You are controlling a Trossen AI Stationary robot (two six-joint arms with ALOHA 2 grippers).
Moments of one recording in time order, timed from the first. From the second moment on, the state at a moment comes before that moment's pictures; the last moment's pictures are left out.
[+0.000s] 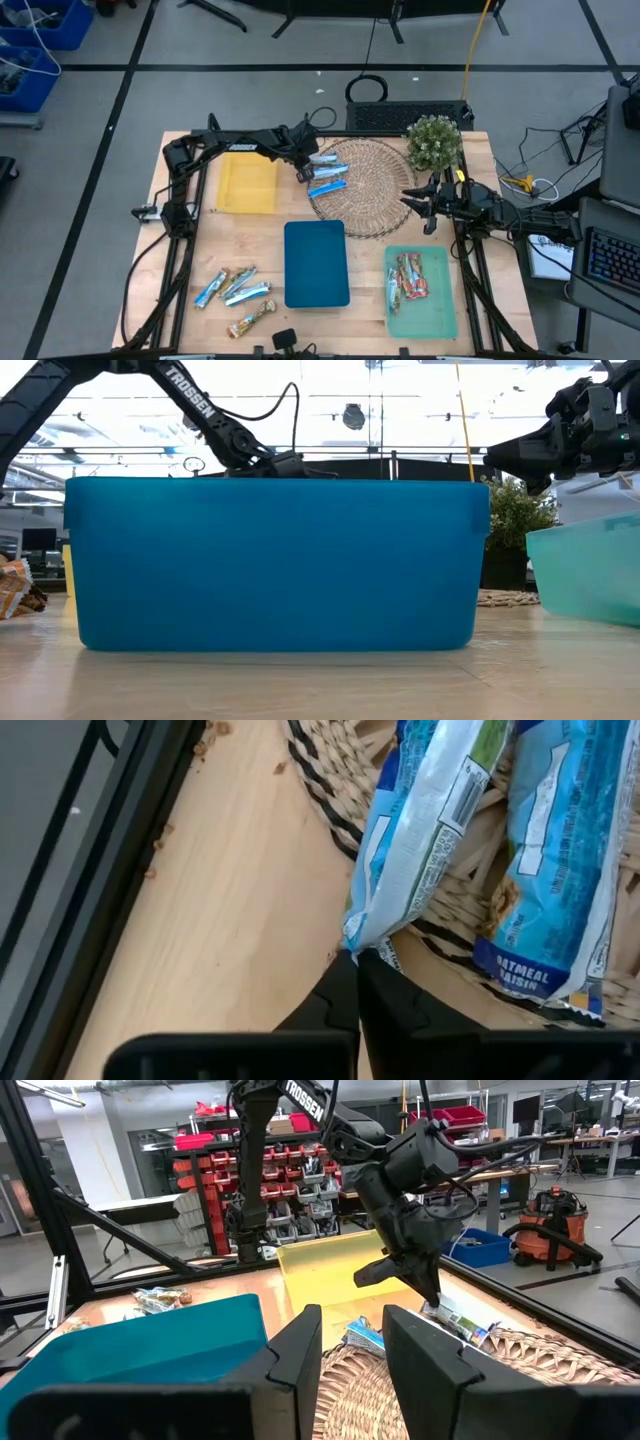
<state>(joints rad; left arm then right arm) 0.54 1.99 1.30 -0.39 -0.07 0.22 -0.12 0.01 0.02 0.02 0.10 0.12</state>
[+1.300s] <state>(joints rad) 0.43 1.20 0.90 -0.20 0.05 0.18 -0.12 0.01 0.02 0.02 0.10 0.12</state>
